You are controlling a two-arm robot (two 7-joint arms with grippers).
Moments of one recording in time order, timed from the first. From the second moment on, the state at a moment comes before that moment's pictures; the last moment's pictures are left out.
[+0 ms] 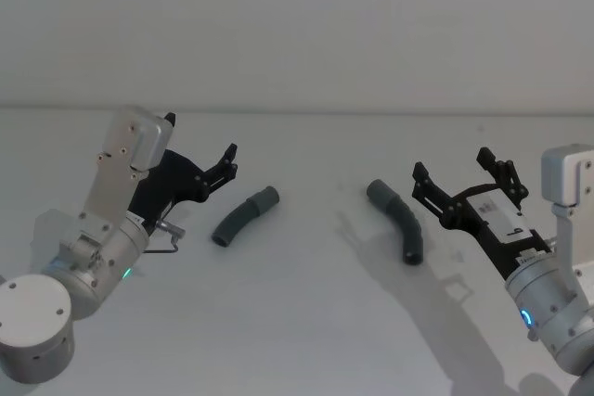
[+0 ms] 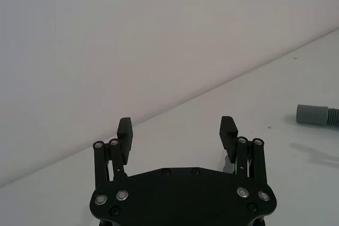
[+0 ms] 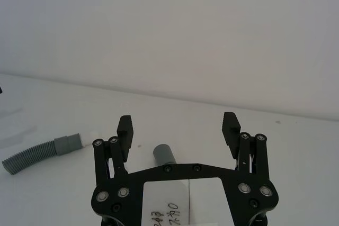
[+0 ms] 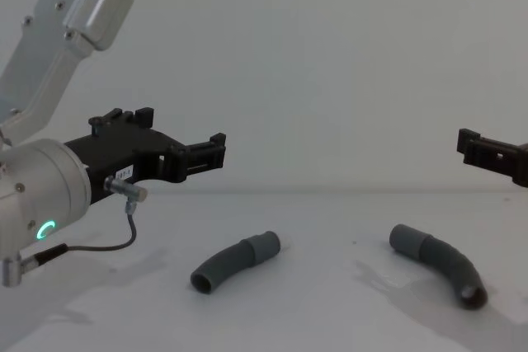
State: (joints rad) left arm -0.24 0.38 0.45 -1.63 -0.20 0.01 -0.01; right arm -0.01 0.34 -0.23 -1.77 0.29 0.03 0.07
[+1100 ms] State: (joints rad) left arm -0.24 0.39 0.45 -1.63 -0.22 0.02 -0.04; right arm -0.01 0.34 -0.23 -1.77 0.29 0.03 0.07
